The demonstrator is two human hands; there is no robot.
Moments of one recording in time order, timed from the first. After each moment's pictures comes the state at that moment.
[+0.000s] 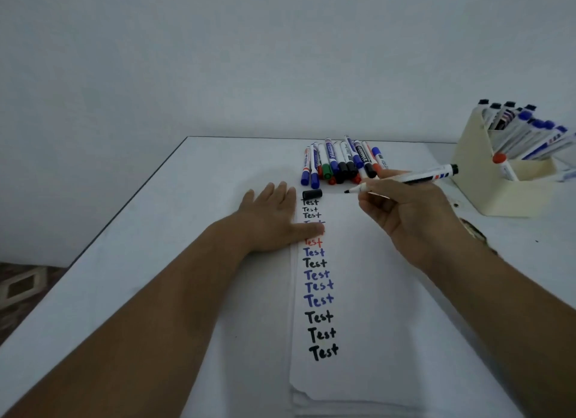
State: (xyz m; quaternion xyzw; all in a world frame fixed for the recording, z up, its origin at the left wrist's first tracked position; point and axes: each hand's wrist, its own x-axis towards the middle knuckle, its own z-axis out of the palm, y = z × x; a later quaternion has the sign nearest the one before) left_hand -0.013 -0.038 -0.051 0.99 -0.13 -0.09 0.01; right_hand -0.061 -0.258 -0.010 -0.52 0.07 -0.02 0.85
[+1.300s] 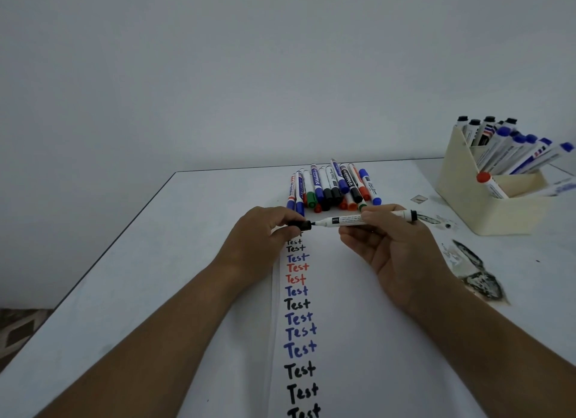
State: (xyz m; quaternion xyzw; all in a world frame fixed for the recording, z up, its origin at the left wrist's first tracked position) left_hand -0.018 -0.057 -0.035 0.92 -0.18 0.14 0.32; right_hand -0.051 -0.270 -0.029 -0.46 0.03 -0.02 0.89
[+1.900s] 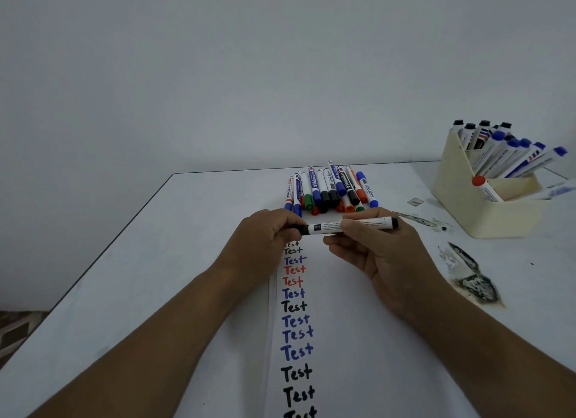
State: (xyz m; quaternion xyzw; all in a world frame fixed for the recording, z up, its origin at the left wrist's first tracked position) left_hand -0.026 -0.067 -0.030 0.92 -0.18 0.12 0.33; right_hand -0.052 -0.267 -0.033 -0.55 0.00 0.00 0.83
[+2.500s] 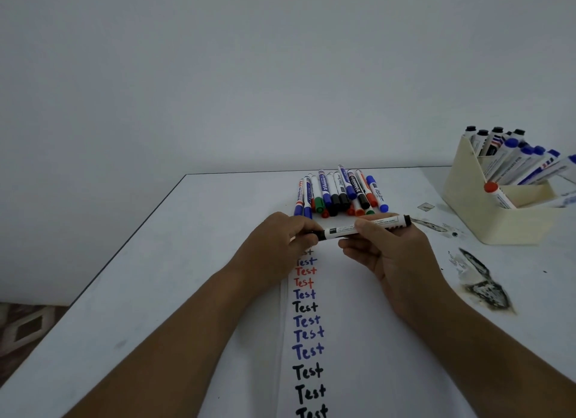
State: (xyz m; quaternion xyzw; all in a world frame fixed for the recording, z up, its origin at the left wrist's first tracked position) left_hand -0.022 -0.068 -0.032 0.93 -0.19 0.09 0.30; right_hand -0.047 -0.262 -0.038 -0.56 0.04 -0.04 0.83
